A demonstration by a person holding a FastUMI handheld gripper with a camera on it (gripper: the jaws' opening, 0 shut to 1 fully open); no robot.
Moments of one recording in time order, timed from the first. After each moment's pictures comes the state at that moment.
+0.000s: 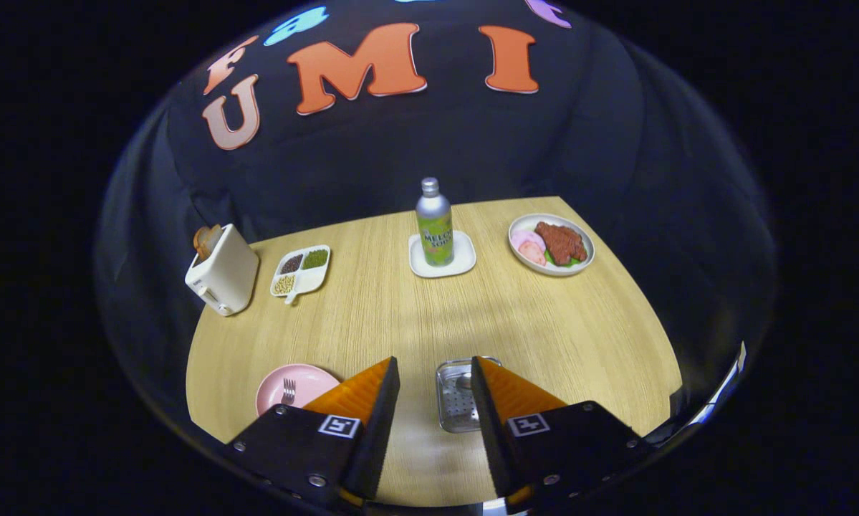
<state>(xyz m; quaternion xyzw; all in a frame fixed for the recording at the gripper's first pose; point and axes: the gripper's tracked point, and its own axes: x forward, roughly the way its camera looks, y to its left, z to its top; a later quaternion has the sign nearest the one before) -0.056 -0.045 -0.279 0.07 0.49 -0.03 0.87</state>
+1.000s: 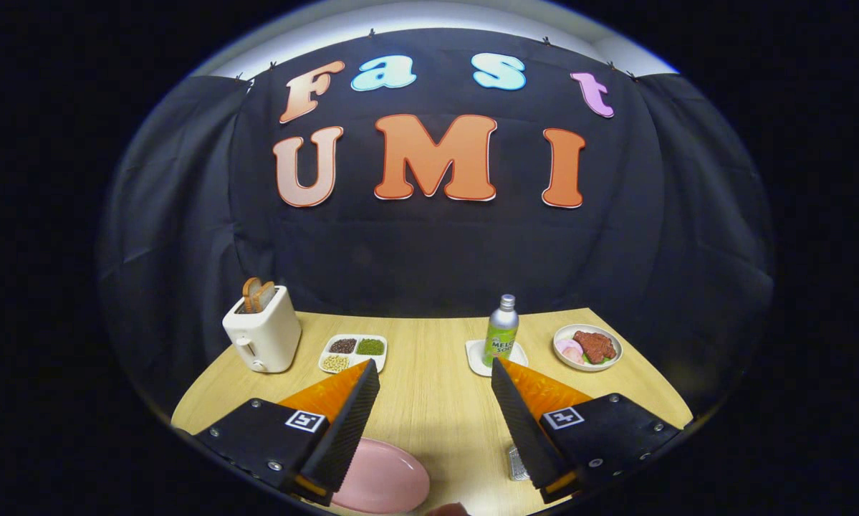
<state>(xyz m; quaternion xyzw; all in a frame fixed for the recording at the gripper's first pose) -0.008 0.079 -0.212 0.03 0.30 0.00 0.95</state>
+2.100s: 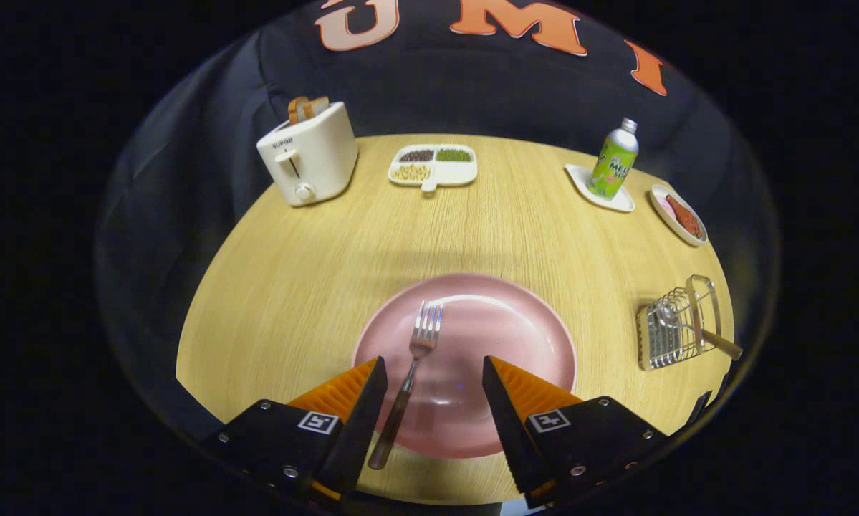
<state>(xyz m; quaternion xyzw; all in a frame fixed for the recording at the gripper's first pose) -0.167 0.218 -0.386 0.02 0.61 0.09 0.78</state>
